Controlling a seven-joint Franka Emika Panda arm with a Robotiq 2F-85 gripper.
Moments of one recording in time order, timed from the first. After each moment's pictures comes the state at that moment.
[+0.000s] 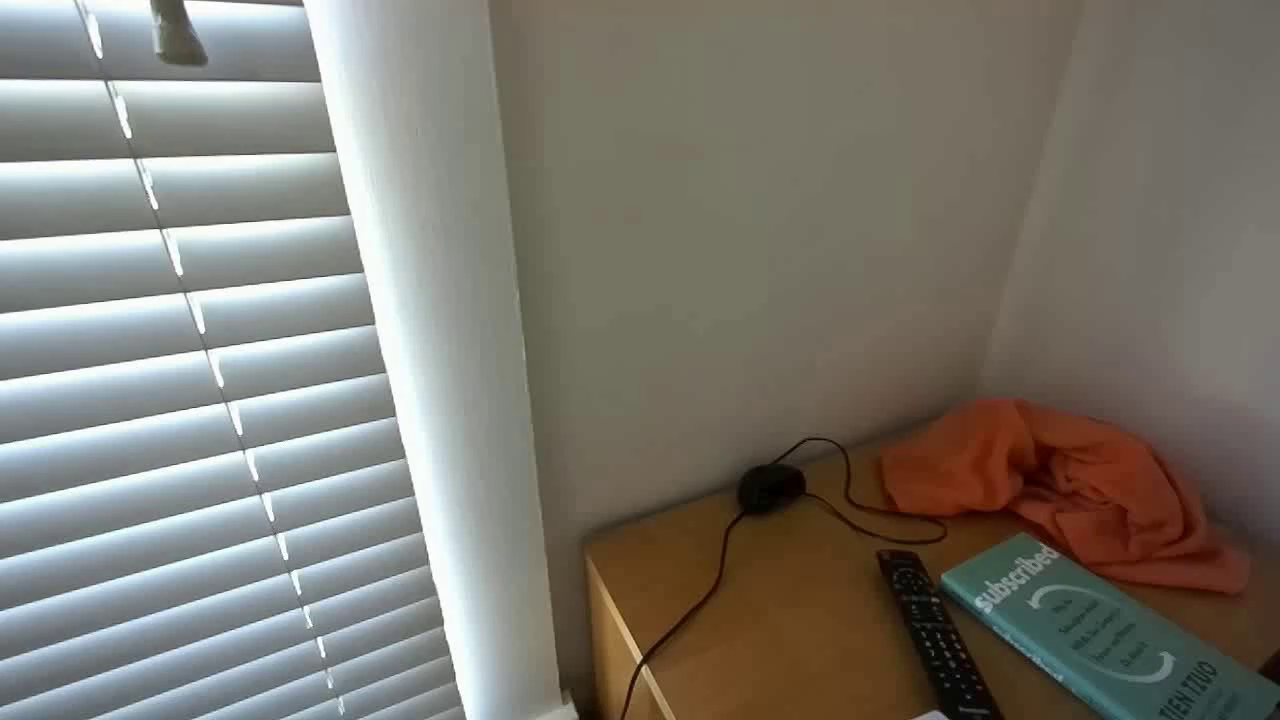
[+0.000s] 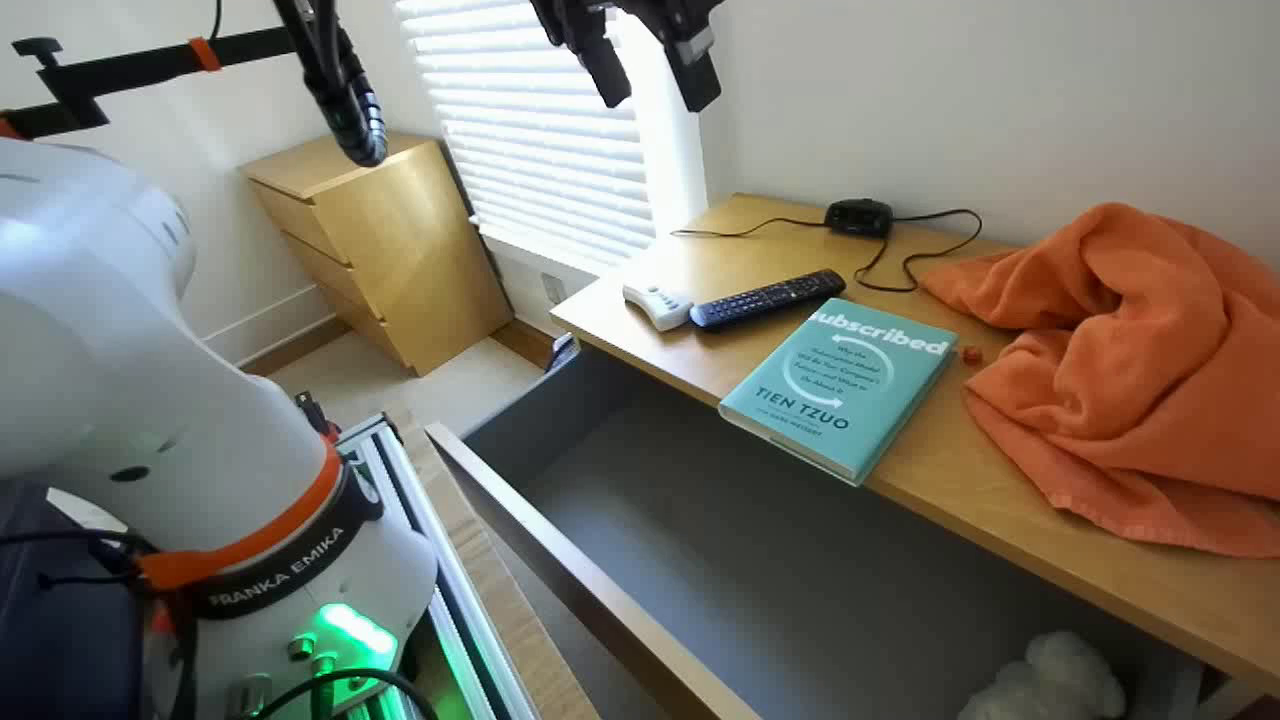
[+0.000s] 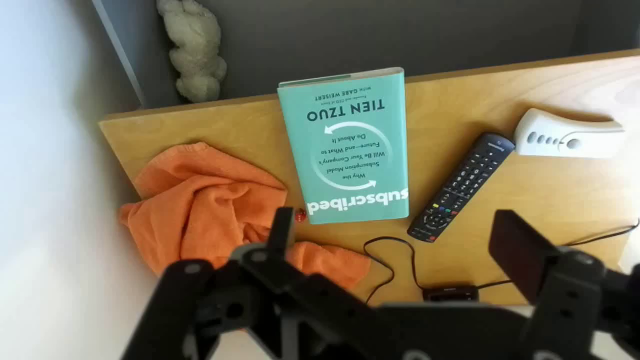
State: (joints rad) arm -0.14 -0.97 -0.15 -2.77 -0.17 2.12 -0.18
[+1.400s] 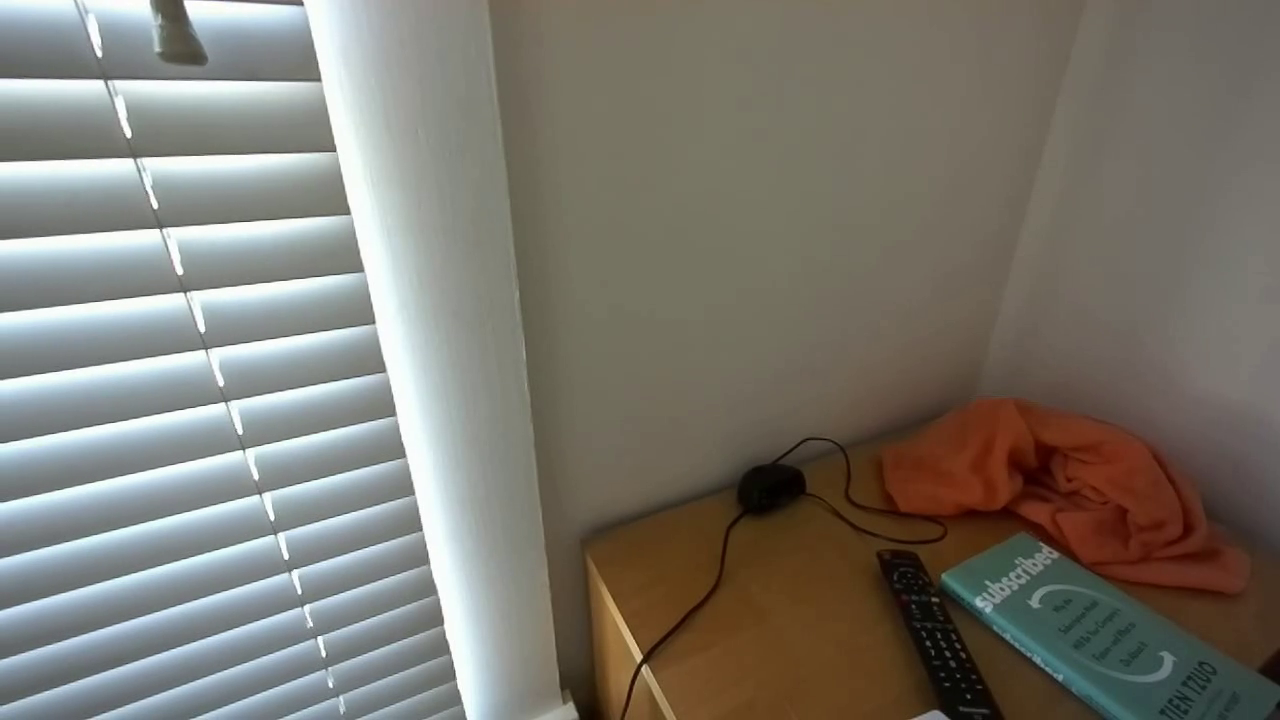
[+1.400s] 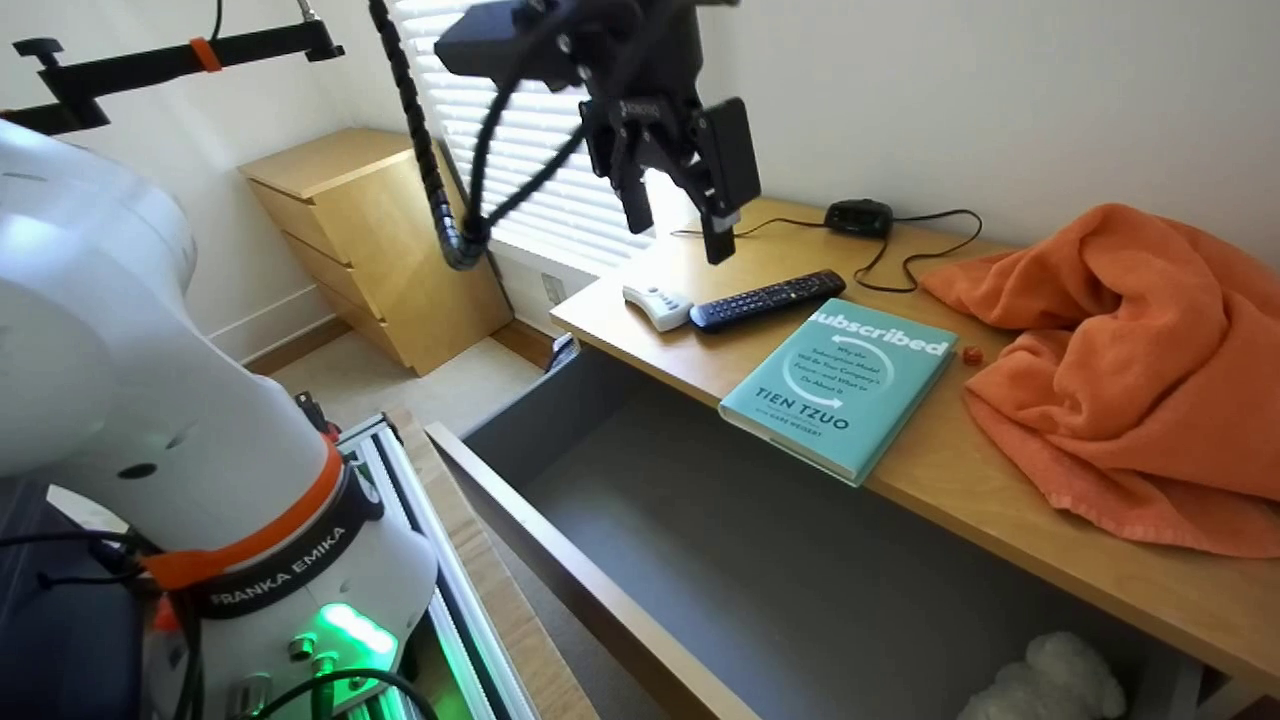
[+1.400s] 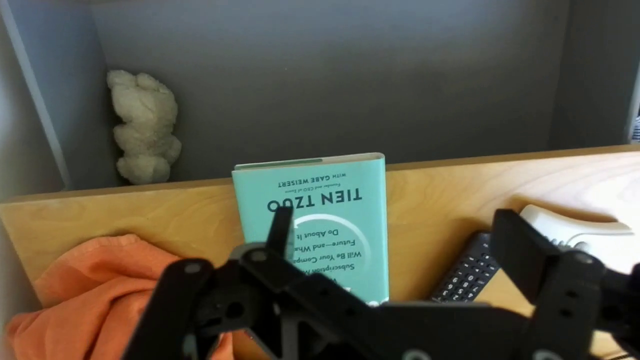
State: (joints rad) arm -0.11 -0.64 -0.18 -2.77 -0.14 2.20 -0.24
